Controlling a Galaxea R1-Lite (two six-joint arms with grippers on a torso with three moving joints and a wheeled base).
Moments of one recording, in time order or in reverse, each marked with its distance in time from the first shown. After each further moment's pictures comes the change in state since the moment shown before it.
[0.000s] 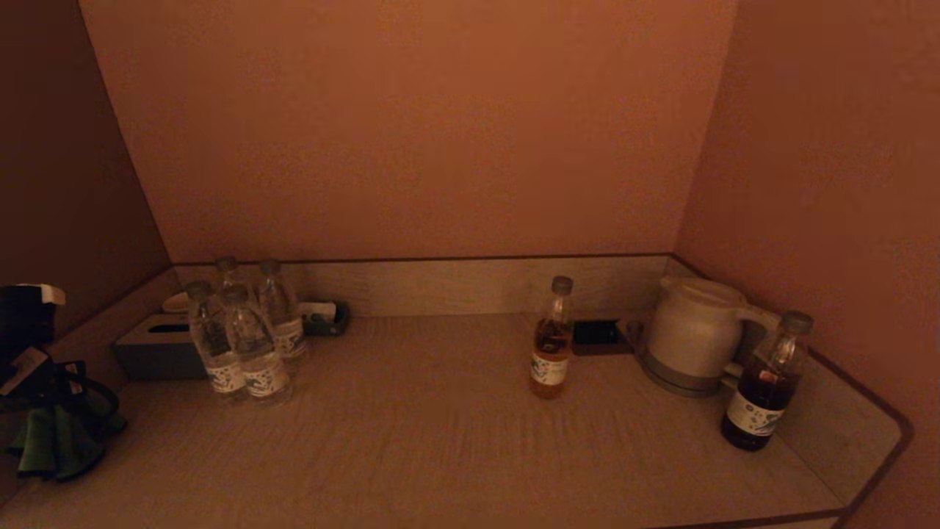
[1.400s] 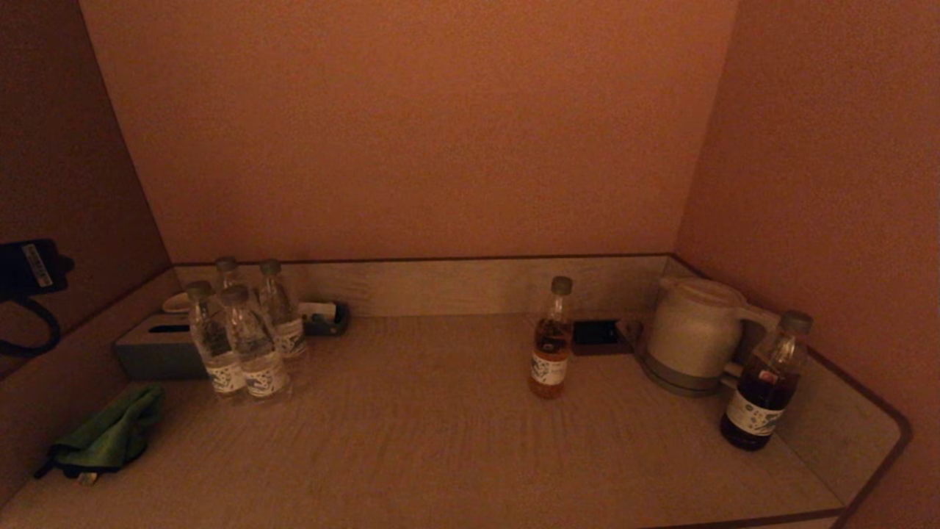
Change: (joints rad) left arm -0.197 -0.547 0.012 0.094 -0.260 -0.028; right arm 0.000 0.000 0.000 0.000 0.000 0.000
